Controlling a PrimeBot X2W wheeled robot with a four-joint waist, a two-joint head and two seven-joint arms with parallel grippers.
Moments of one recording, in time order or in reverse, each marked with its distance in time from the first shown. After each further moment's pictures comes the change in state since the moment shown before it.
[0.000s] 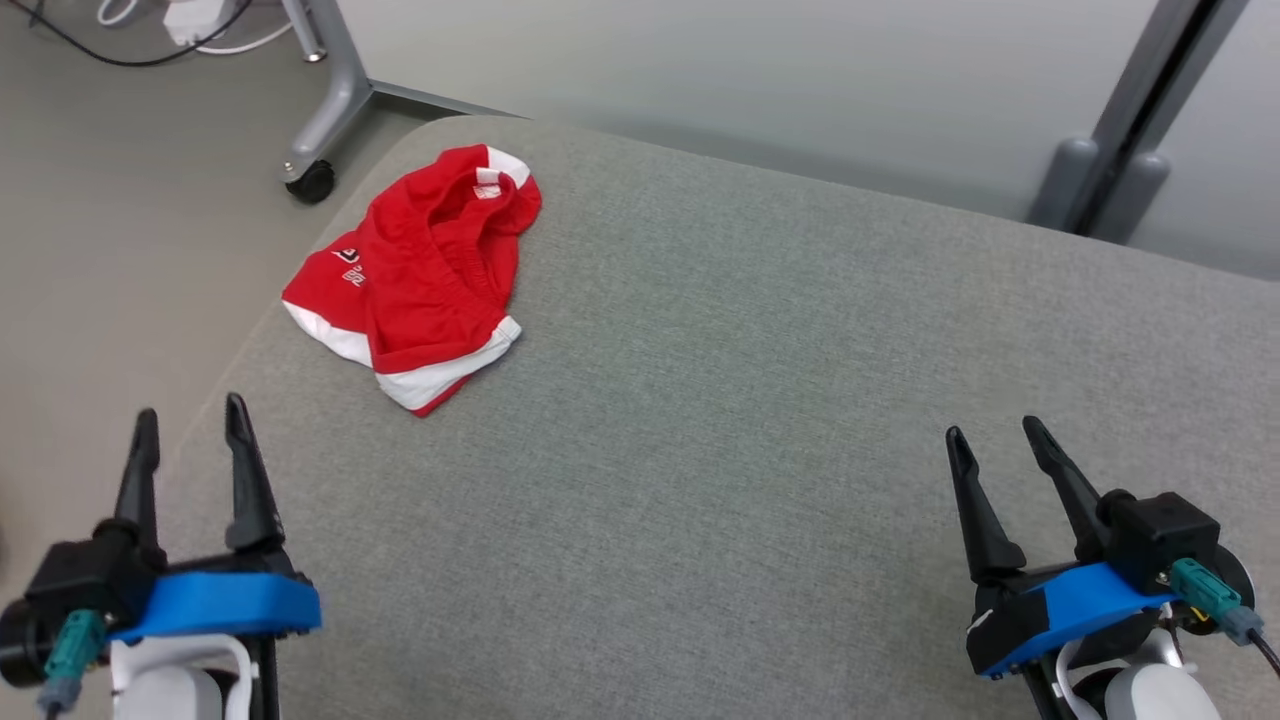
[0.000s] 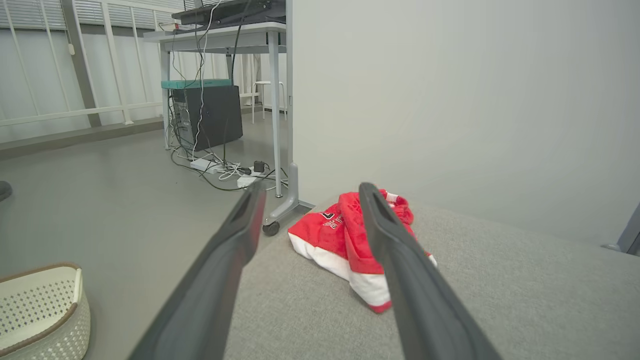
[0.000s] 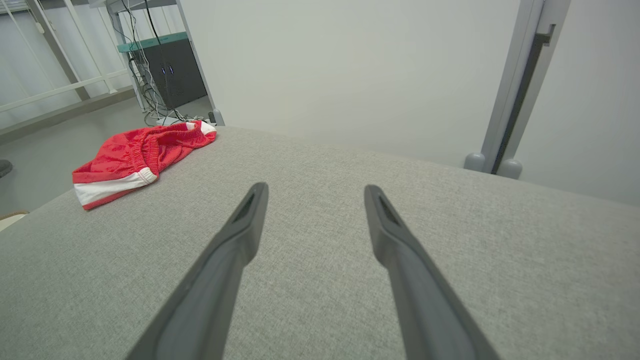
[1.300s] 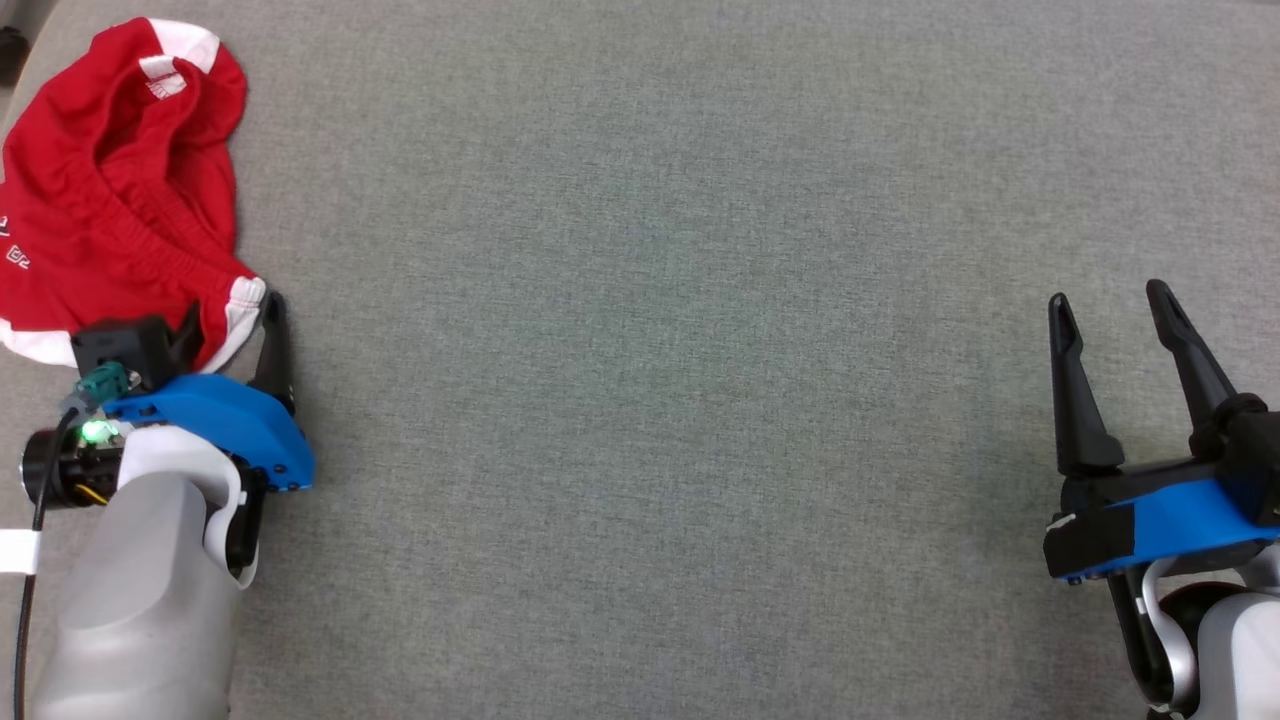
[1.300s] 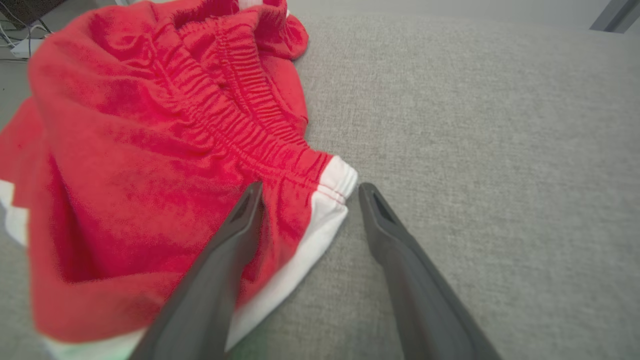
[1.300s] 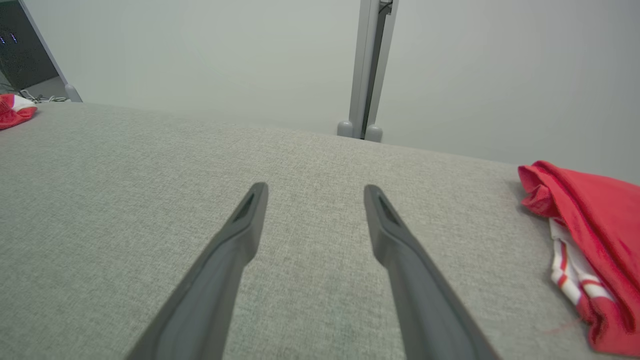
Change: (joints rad) left arm -0.565 0.143 -0.213 0.722 -0.131 -0.087 0.095; right arm -0.076 0.000 -0.108 -0.254 -0.126 0.000 0.099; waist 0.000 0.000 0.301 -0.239
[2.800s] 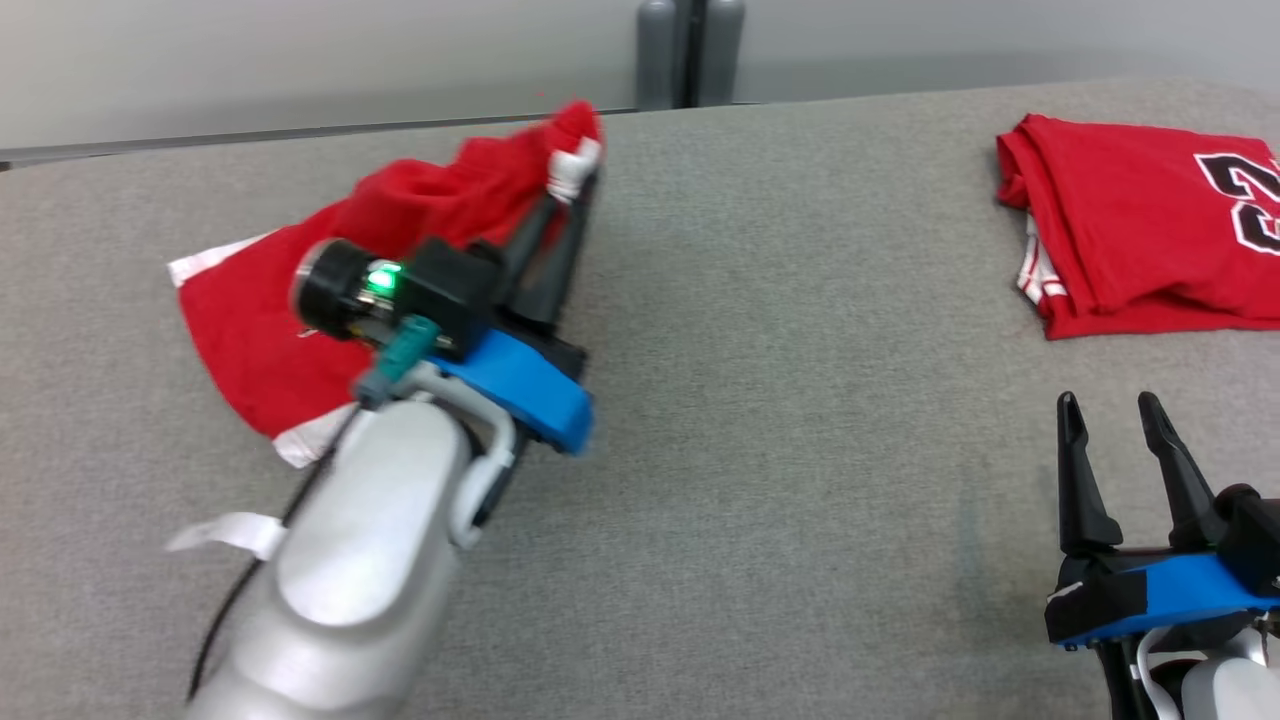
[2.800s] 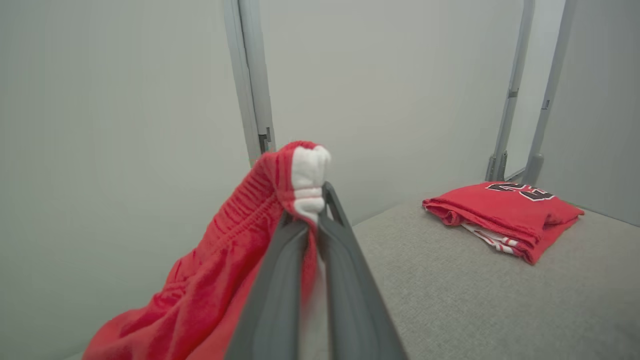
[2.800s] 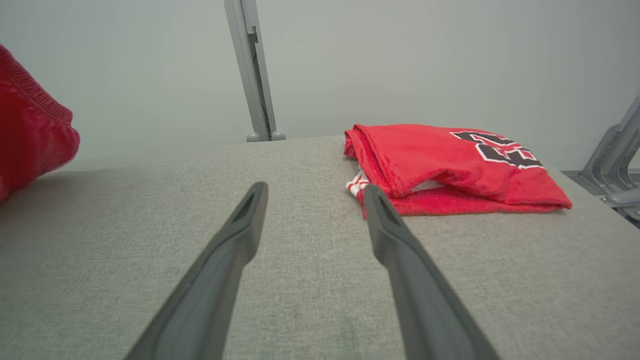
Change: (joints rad) left arm -0.002 -0.105 -0.367 -0.503 0.044 0.005 -0.017; right arm 0.066 0.000 -0.040 0.229 0.154 0.000 -0.157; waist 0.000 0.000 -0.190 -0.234
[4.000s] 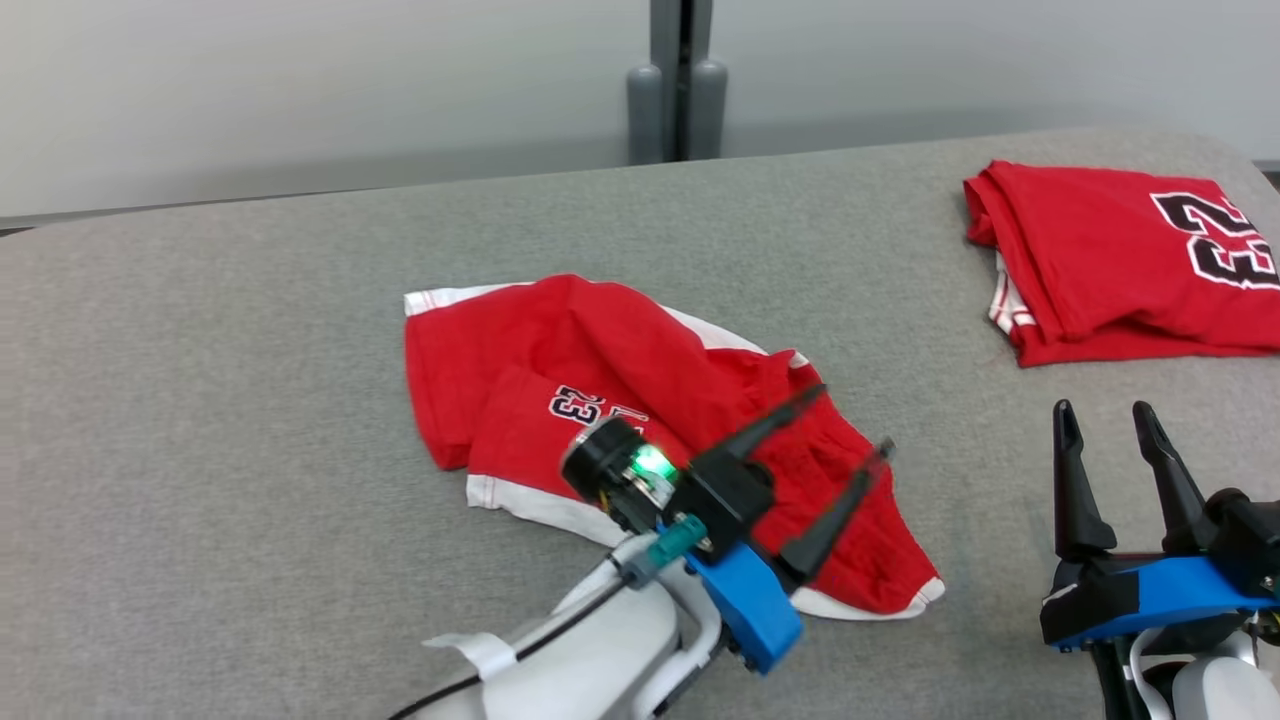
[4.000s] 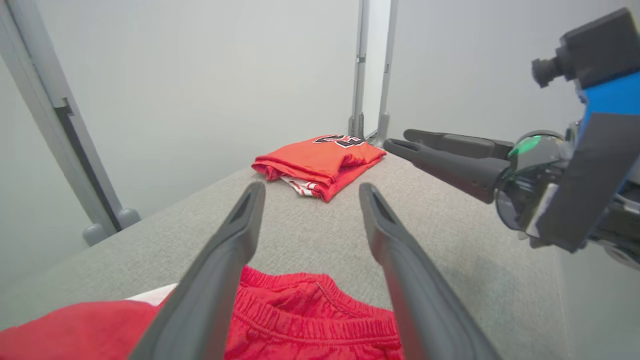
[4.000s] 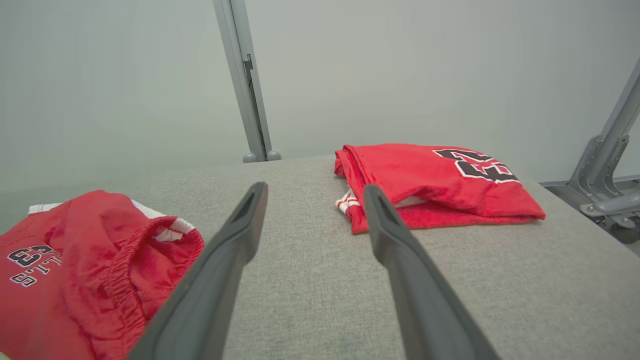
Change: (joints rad) left arm 0.045 -0.098 -0.562 0.039 -0.207 0.103 -0.065; right arm -0.016 0.000 -0.001 0.067 0.002 0.000 -0.032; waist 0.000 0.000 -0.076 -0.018
